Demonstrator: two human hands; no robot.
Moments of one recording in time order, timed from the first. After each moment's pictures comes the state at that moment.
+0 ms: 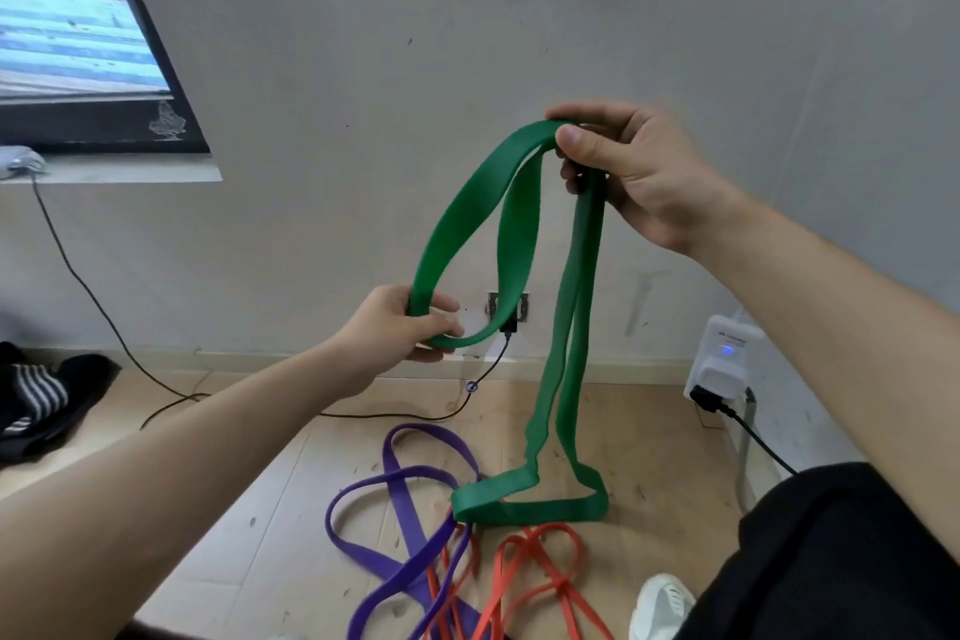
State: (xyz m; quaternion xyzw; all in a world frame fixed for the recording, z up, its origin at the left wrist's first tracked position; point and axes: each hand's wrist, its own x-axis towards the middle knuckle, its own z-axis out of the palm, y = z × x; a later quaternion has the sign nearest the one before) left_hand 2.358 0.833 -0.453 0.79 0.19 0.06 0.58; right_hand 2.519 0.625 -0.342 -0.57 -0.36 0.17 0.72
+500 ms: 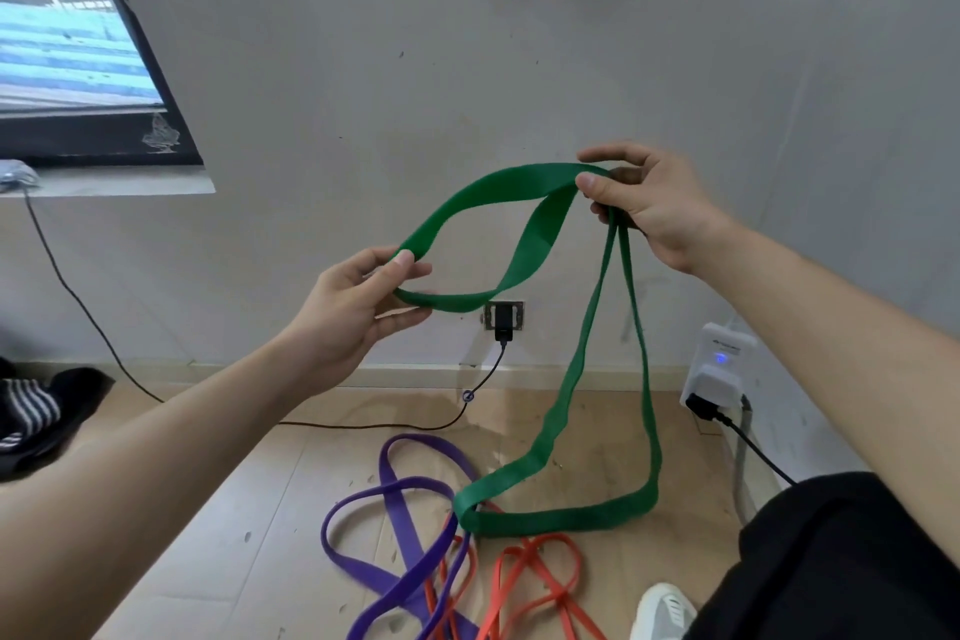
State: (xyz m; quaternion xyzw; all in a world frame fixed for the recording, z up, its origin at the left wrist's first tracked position) left_hand 2.351 0.844 -0.423 0.63 0.14 0.16 0.75; right_hand 2.557 0.608 -0.372 -0.68 -0.28 0.09 0.67
